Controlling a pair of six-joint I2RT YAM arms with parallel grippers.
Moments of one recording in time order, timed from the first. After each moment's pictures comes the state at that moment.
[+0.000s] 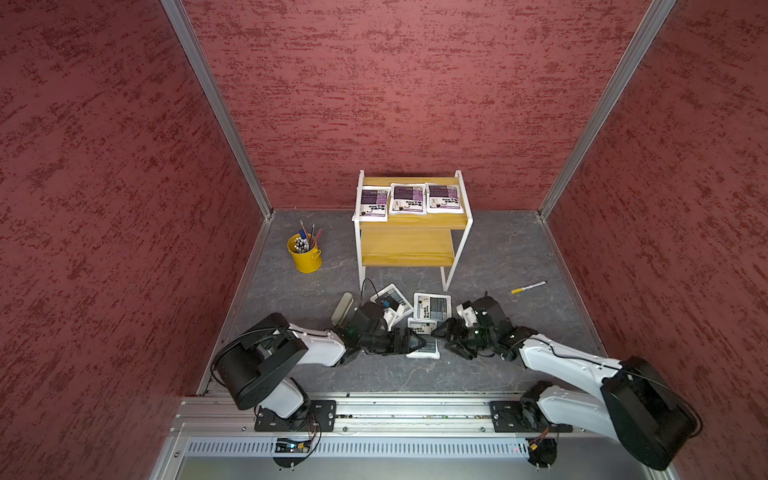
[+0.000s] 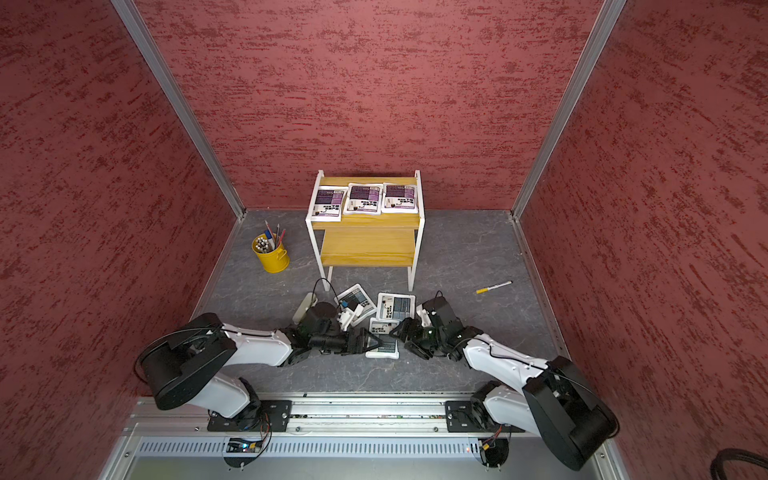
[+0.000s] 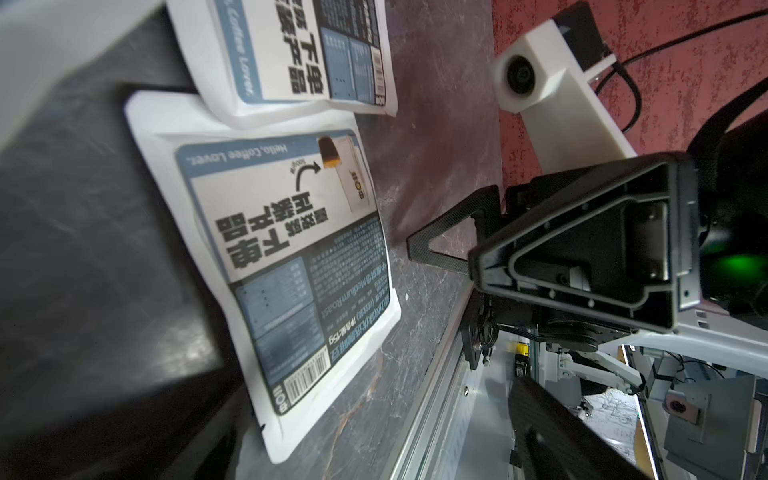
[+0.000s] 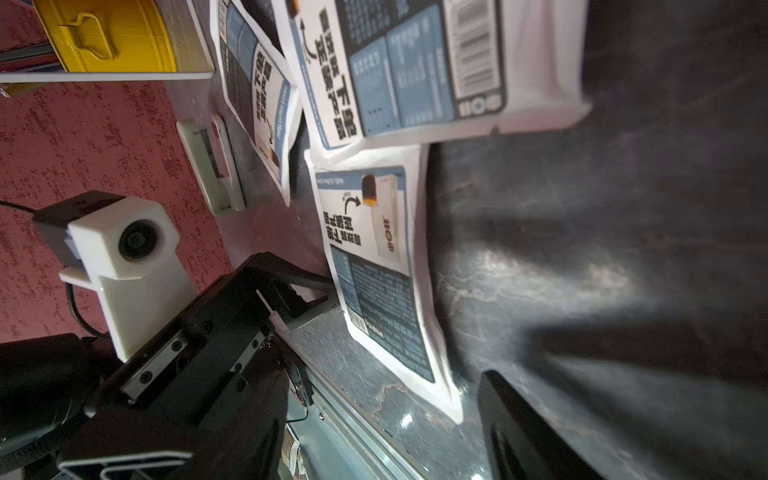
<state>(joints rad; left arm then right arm) -0.81 1.54 0.39 0.54 0.59 -0.93 0.57 1.18 0.37 -0.03 -0.55 1.11</state>
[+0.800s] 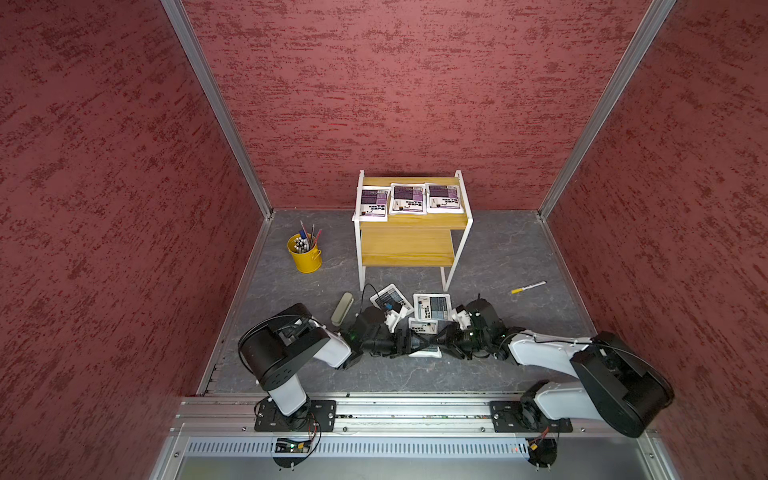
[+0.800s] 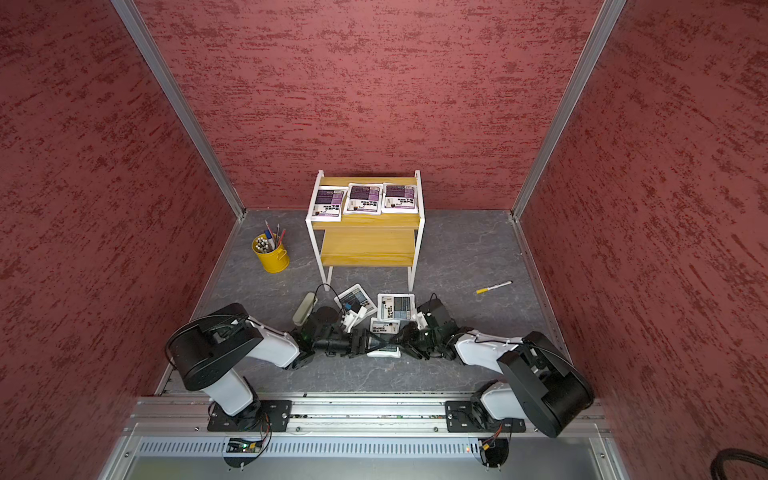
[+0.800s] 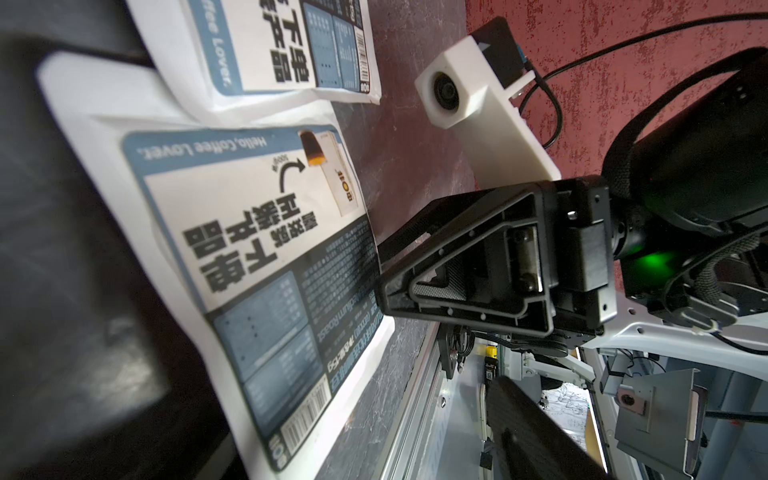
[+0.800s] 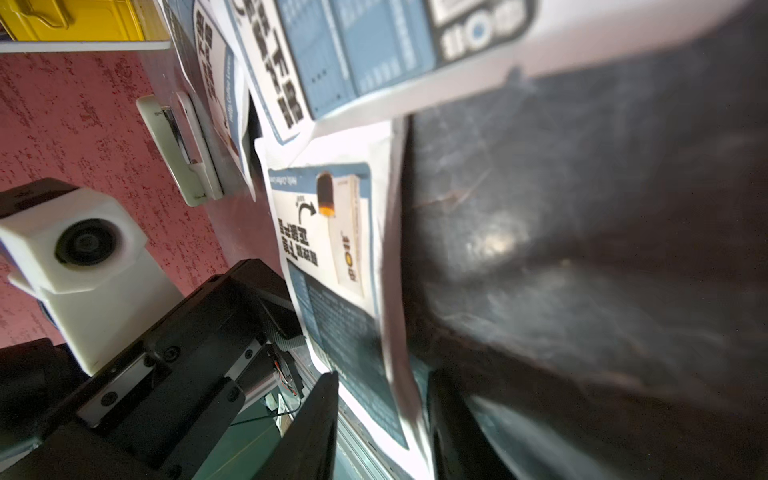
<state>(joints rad) -0.82 1.69 0.36 0.82 0.61 -1.05 0.57 1.37 0.34 0.17 -0.62 1.10</state>
